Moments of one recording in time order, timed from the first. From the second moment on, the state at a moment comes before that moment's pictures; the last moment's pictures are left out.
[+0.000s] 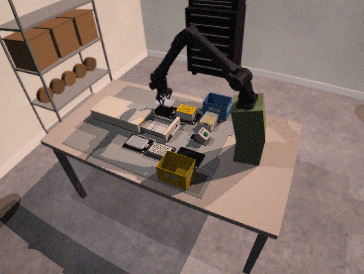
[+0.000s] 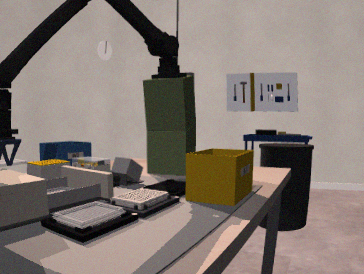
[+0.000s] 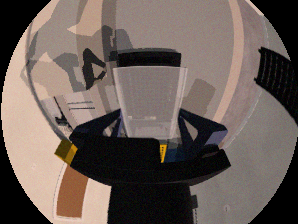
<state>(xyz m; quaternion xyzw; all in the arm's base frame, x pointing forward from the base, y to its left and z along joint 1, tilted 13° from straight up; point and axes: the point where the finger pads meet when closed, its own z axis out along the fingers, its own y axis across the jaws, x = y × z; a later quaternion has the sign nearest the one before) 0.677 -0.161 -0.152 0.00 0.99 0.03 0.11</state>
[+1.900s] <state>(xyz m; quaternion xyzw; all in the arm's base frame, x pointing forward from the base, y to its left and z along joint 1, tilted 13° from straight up) 0.691 -0.158 -0.195 0.00 0.99 0.03 0.11</state>
